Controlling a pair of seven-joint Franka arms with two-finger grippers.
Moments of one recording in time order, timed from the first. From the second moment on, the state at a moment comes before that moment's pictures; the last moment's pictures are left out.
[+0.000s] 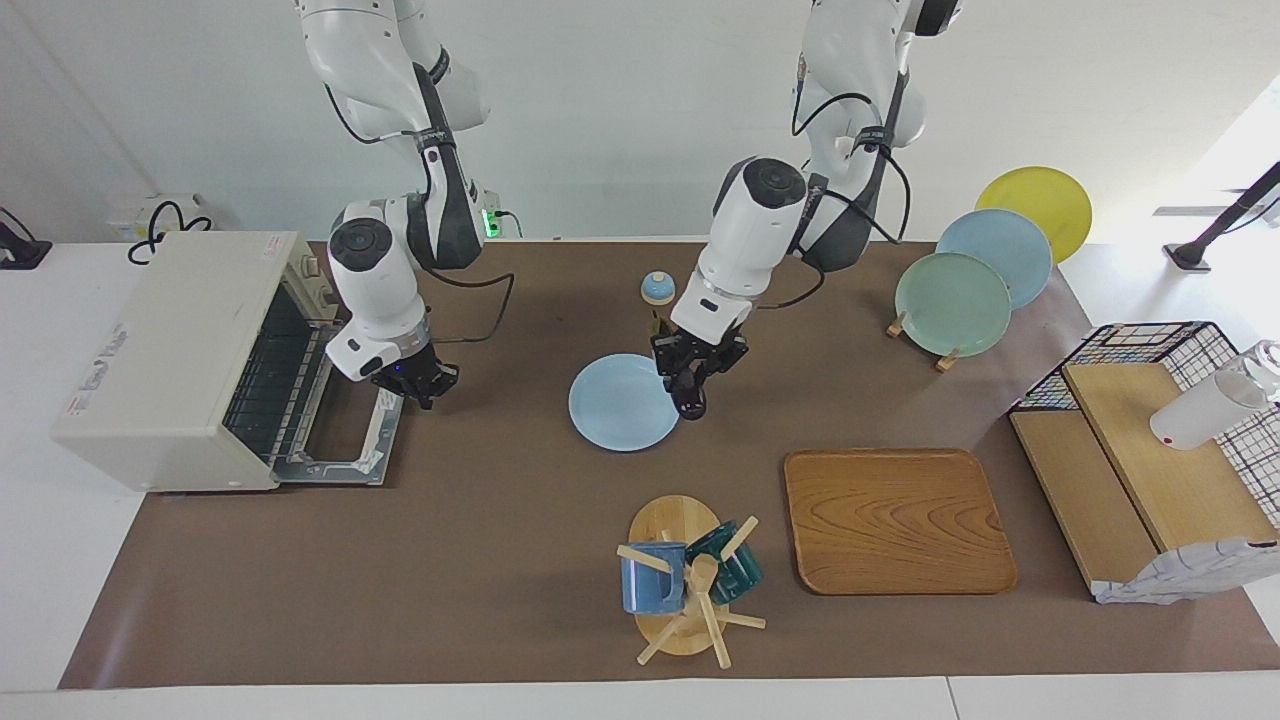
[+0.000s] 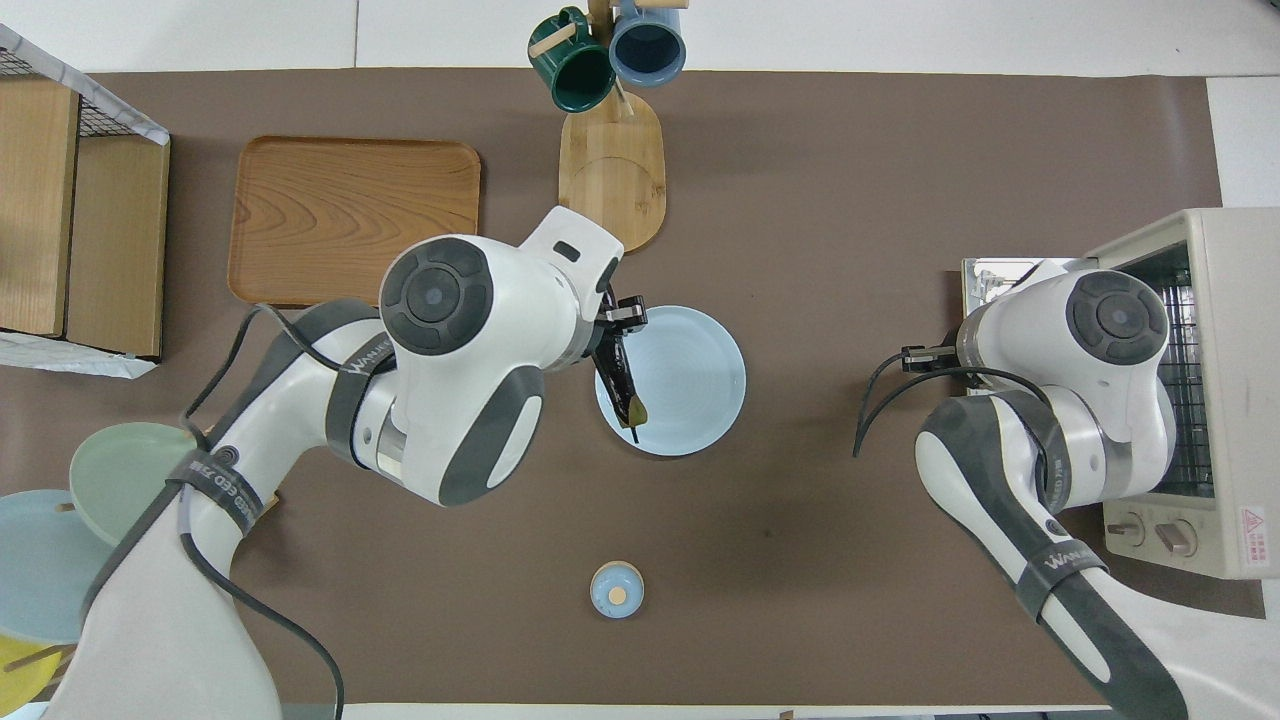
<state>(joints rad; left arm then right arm) -0.60 0.25 -0.07 -1.85 -0.16 2.31 -0.65 0.18 0.11 -0.07 -2.22 -0.06 2.36 0.15</state>
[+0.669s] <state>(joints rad) -0.71 0.38 -0.06 -1.93 -0.16 2.54 -0.67 0.19 0.10 -0.07 -2.03 -0.04 2.12 0.15</state>
